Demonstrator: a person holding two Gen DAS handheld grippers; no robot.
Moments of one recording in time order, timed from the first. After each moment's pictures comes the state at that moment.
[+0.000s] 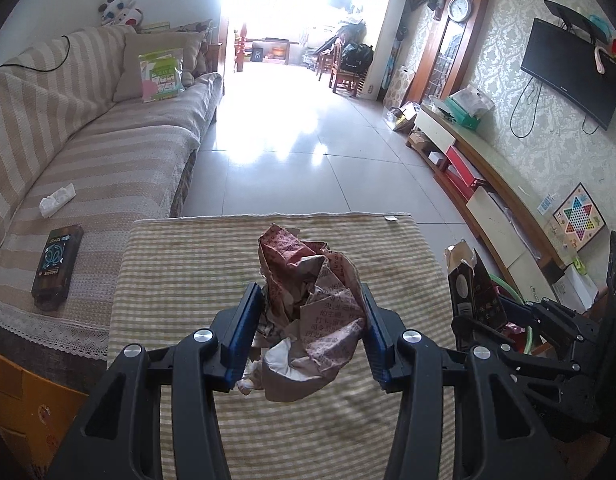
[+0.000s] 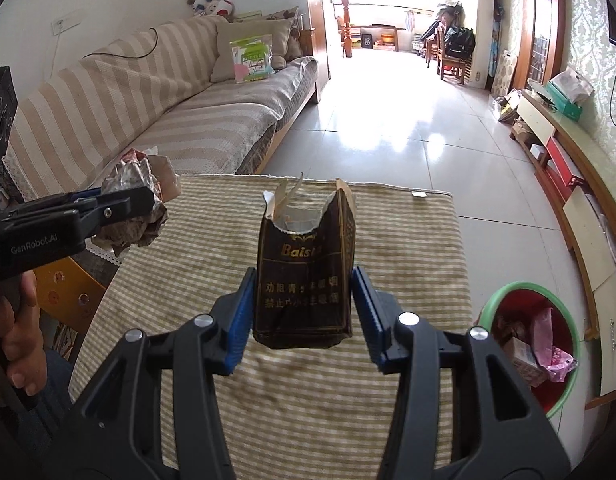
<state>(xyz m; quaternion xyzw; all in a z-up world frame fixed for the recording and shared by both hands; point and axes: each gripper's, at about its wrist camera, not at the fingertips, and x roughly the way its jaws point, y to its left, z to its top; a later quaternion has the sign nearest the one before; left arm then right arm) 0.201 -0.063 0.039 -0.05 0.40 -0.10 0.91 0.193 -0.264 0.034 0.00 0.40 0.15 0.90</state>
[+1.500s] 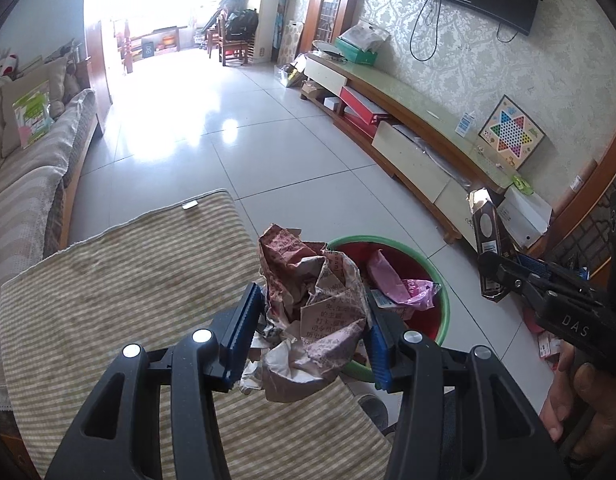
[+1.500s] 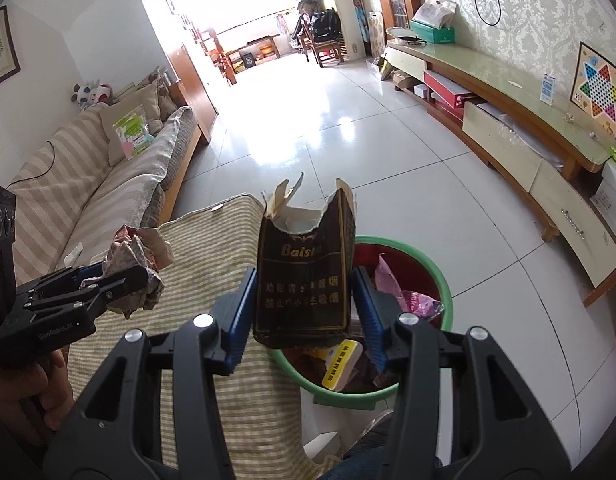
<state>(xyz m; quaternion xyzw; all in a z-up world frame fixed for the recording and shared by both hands) 0.213 -0.329 0.025 0.04 0.44 -0.25 0.86 0.146 -0.547 0.029 0.16 0.39 -0.02 0.91</state>
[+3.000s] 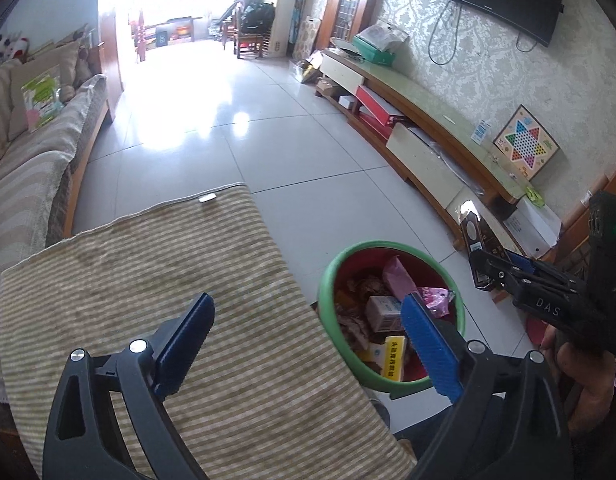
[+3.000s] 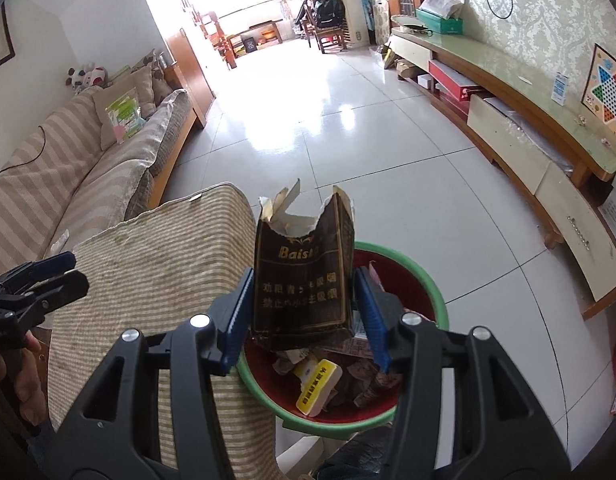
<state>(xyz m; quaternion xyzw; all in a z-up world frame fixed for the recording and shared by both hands) 0.234 -0.303 0.016 0.02 0.45 -0.22 0.87 0.193 -0.554 -0.002 0.14 0.42 0.00 0.90</state>
